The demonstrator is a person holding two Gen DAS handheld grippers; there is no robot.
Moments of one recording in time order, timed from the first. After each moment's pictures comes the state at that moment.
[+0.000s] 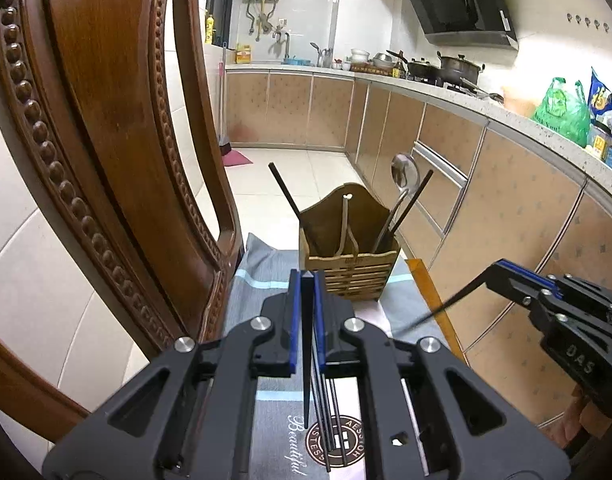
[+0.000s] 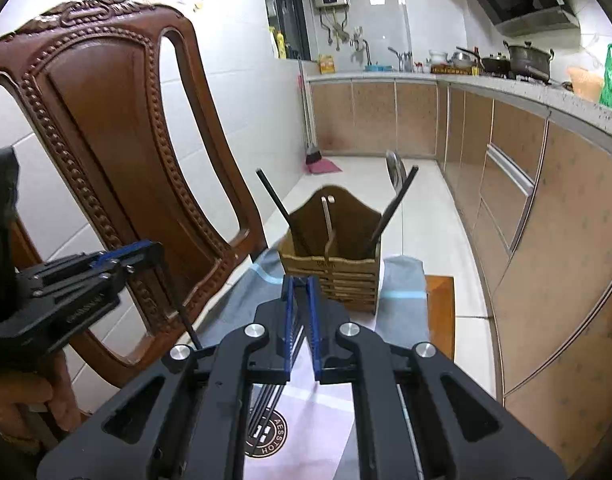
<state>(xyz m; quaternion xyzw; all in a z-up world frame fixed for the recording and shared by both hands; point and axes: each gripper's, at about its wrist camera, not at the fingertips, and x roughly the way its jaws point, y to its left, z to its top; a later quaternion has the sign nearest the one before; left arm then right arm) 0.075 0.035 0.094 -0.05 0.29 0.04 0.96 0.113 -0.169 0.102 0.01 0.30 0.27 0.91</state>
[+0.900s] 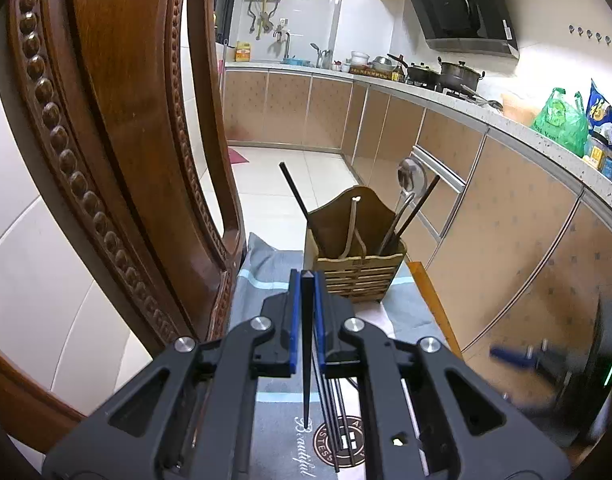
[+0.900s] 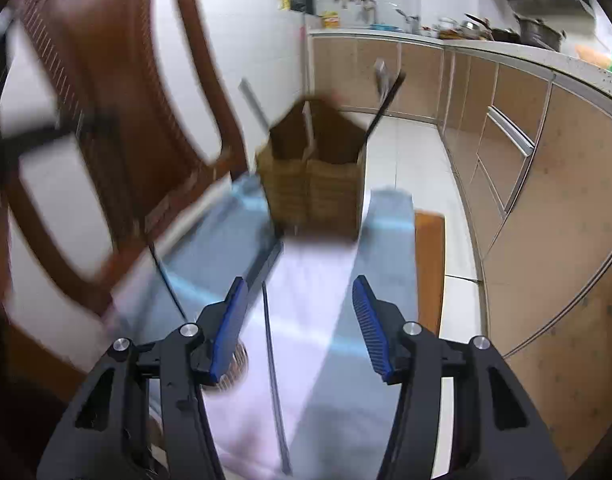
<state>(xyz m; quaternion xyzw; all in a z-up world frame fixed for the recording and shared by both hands) 0.078 0.058 0.089 -0.07 0.29 0.03 0.96 0.096 -0.187 0.007 -0.06 0.37 0.27 0.89</state>
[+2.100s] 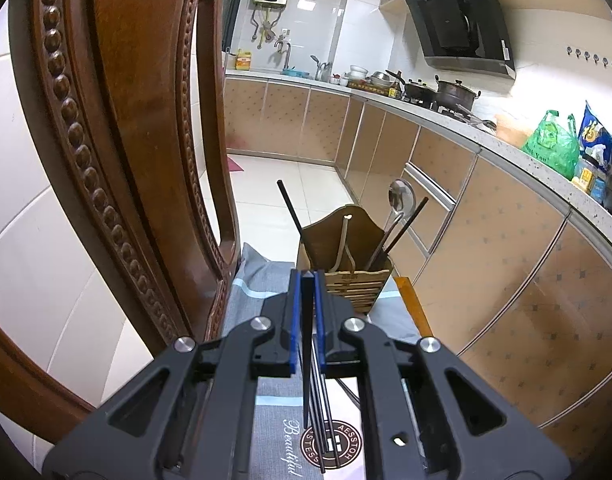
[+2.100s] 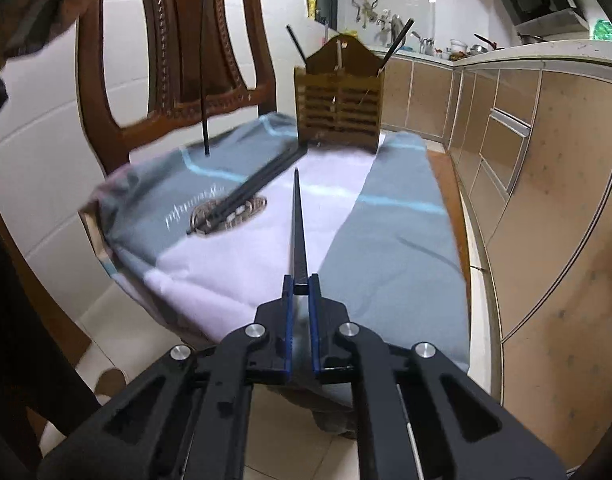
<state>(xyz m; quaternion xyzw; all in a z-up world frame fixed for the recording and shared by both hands) 0.064 0.065 0.105 -0.10 0.26 0.01 0.96 -0.029 -0.214 -0.115 -0.07 0.31 0.29 0.90</state>
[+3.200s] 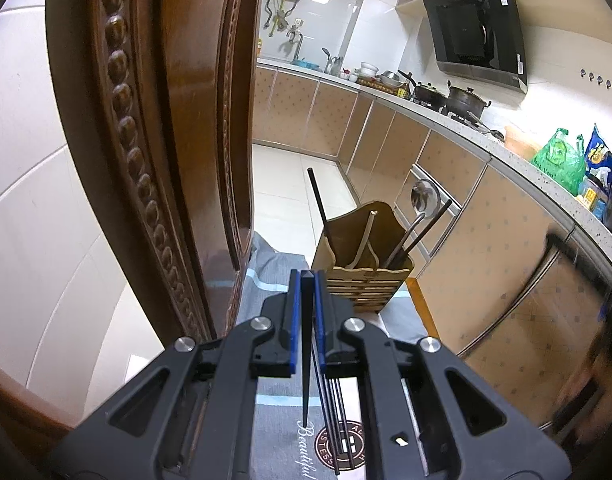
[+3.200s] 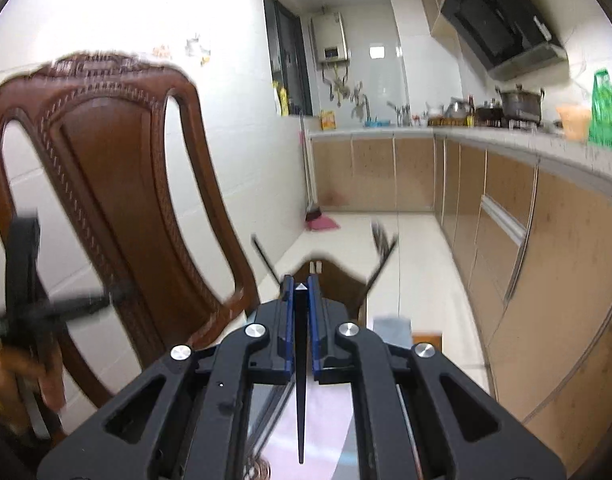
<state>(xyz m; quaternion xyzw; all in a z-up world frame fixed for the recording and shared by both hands) 0.076 0.108 0.083 -0.14 0.27 0.01 0.95 0.126 -0.195 0.126 0.03 0.19 0.27 0.94</state>
